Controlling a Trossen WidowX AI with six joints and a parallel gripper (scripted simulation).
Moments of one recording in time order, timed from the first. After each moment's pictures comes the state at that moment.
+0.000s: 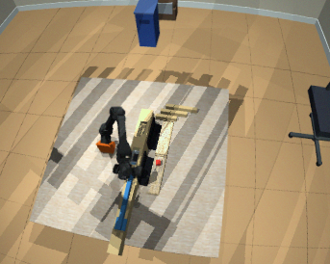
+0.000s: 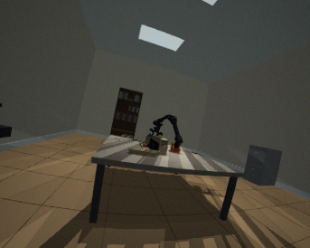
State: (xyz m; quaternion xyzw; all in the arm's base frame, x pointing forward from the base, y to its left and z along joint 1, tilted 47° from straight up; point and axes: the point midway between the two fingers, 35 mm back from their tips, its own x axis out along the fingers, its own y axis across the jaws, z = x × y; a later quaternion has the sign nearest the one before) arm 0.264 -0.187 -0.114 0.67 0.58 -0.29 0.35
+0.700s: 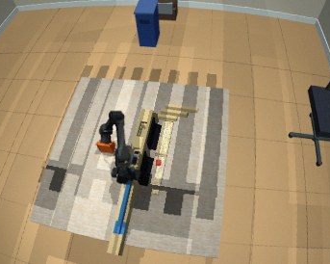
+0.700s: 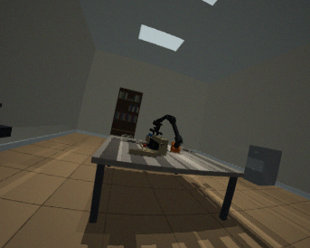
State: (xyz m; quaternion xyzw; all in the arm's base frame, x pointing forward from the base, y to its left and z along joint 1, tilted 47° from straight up) arm 0.261 -0.205 -0.133 0.67 0.59 -0.29 0.35
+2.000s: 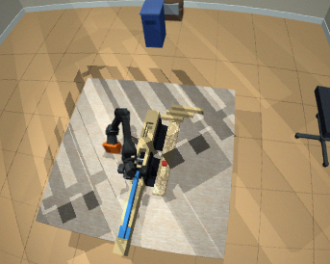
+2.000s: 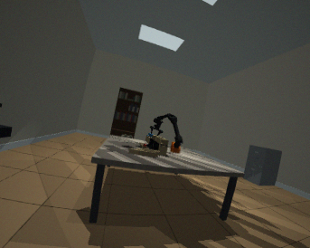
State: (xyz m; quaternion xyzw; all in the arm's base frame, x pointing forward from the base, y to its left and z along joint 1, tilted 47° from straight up) arm 0.266 -0.214 -0.095 0.67 0.59 -0.28 0.35
